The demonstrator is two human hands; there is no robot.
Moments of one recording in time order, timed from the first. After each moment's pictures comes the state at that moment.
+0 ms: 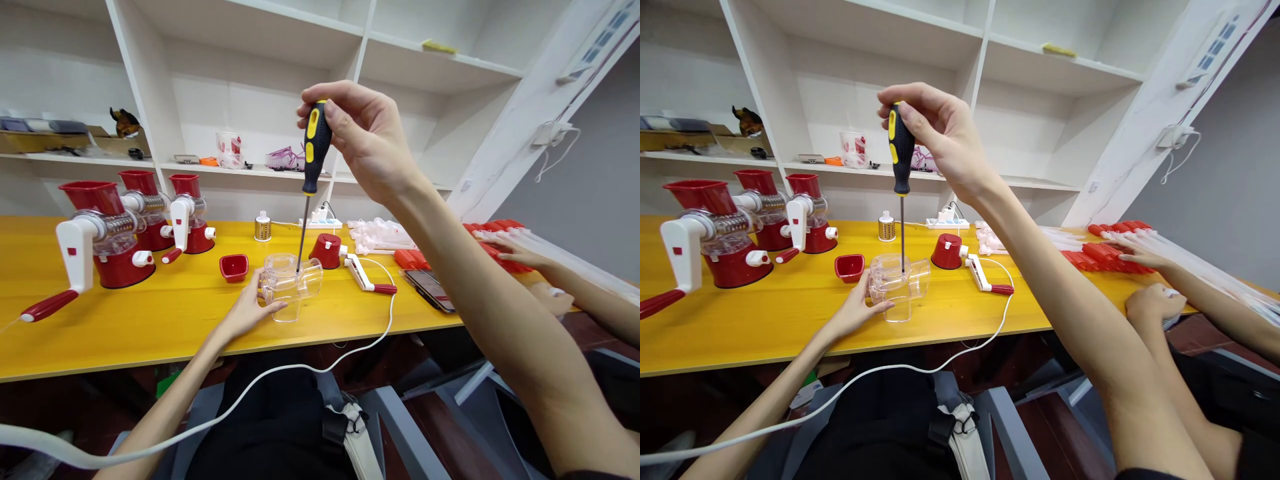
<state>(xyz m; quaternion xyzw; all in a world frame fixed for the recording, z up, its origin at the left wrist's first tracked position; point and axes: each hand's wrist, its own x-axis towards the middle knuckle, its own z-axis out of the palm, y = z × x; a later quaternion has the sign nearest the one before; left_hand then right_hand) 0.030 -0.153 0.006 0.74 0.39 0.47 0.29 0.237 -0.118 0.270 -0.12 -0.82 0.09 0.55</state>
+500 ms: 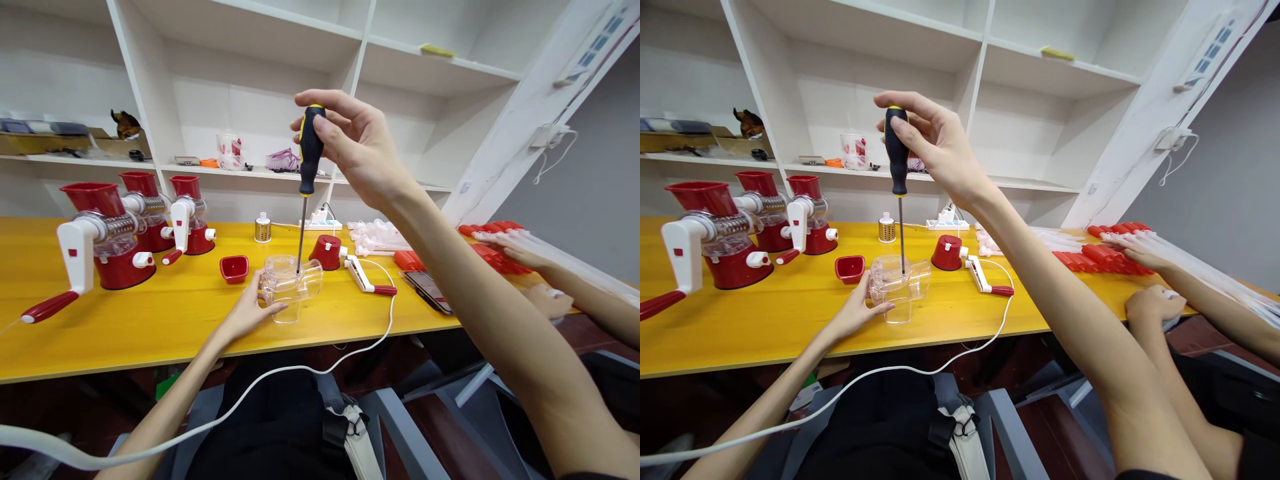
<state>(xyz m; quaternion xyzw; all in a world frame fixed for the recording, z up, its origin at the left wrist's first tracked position) 0.031 -0.154 0.006 0.73 0.39 0.46 0.30 0.234 -0.116 0.264 -0.08 -0.83 0.15 0.54</state>
